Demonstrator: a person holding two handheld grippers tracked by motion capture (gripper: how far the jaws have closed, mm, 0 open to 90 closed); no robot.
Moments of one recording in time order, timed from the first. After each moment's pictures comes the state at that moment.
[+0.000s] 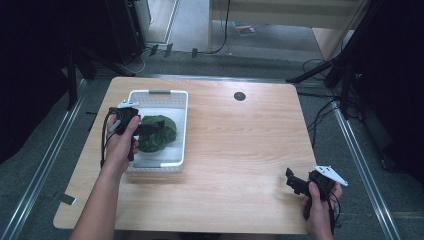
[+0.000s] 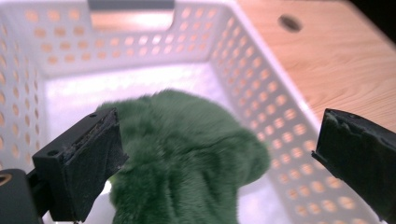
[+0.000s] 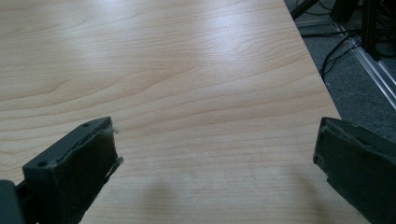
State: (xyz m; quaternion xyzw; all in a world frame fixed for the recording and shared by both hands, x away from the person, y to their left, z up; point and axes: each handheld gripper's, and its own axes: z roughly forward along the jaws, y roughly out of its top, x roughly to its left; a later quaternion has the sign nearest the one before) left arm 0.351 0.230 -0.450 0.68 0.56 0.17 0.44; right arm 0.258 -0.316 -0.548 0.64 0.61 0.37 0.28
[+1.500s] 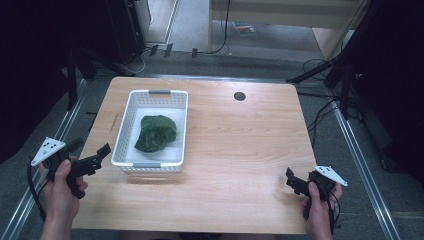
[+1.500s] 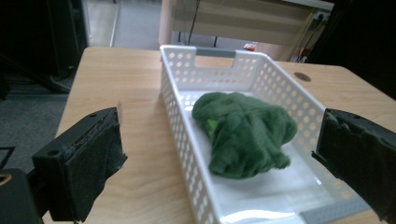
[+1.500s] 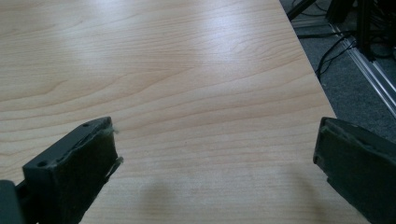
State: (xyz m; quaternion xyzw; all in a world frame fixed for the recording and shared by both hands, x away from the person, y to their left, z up) left arm 0.212 0.337 -0.460 0.60 0.56 0.29 0.50; right arm 0.257 -0.315 -0.548 0.64 0.61 0.37 0.28
